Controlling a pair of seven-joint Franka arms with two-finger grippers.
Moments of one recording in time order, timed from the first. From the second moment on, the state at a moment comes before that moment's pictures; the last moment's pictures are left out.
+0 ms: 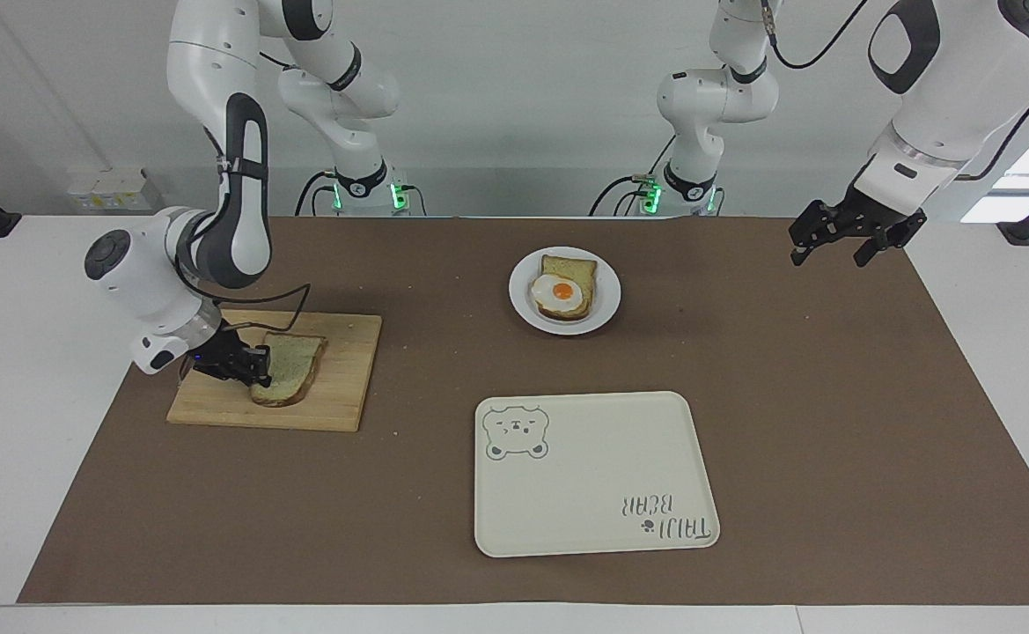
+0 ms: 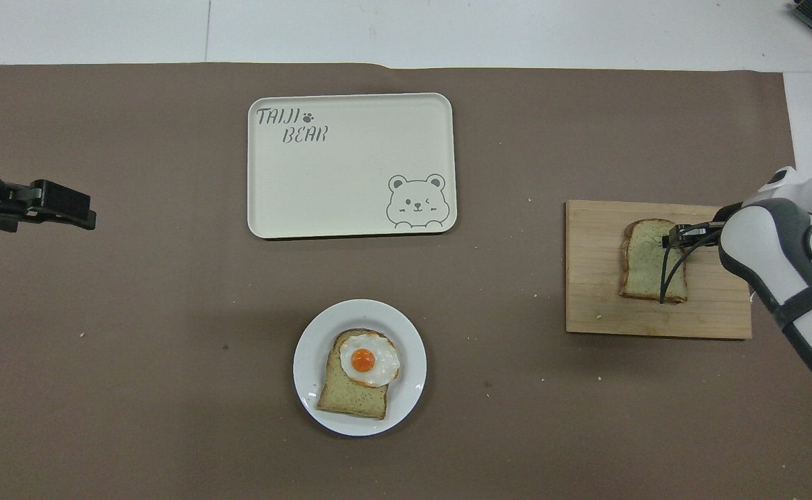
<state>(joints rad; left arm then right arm) -0.05 0.04 -0.02 -1.56 -0.05 1.58 -0.02 -0.07 0.32 -0.16 -1.96 0.30 2.22 -0.41</state>
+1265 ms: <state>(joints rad) -0.05 0.04 -0.02 -1.56 -0.05 1.58 -0.02 -0.04 0.19 -0.11 -1.80 0.36 1.80 -0.41</state>
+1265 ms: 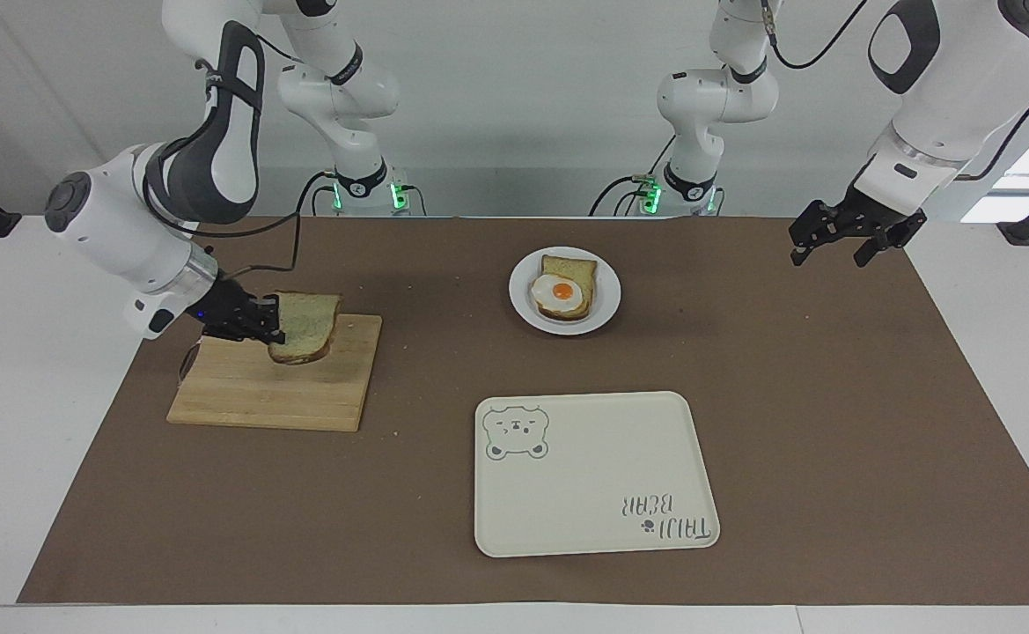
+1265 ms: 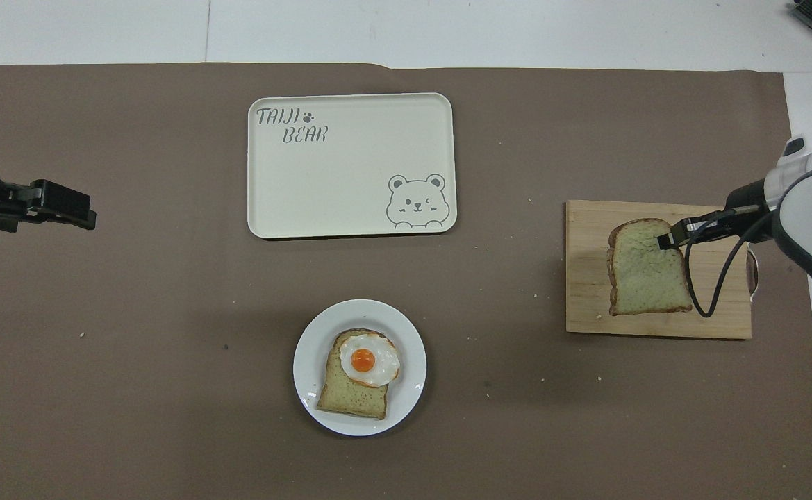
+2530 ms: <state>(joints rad) -0.05 0.04 -0.02 -1.56 -0.05 1.58 -0.02 0.38 0.22 0.08 -1.87 0.46 2.00 0.23</state>
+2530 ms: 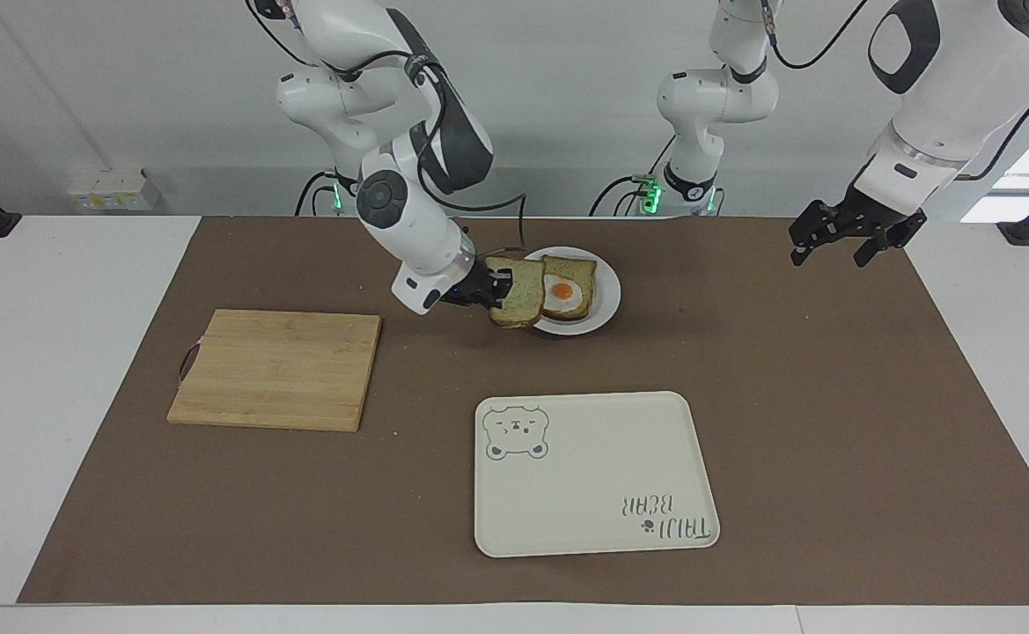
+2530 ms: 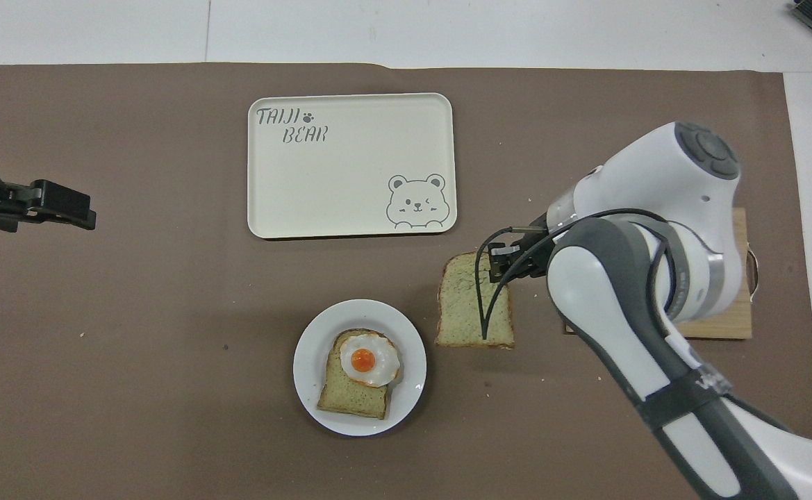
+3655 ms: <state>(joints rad) -0.05 0.04 -0.02 -1.56 -0.05 1.58 -0.02 0.57 0.32 0.07 -1.93 0.48 2.22 0.29</state>
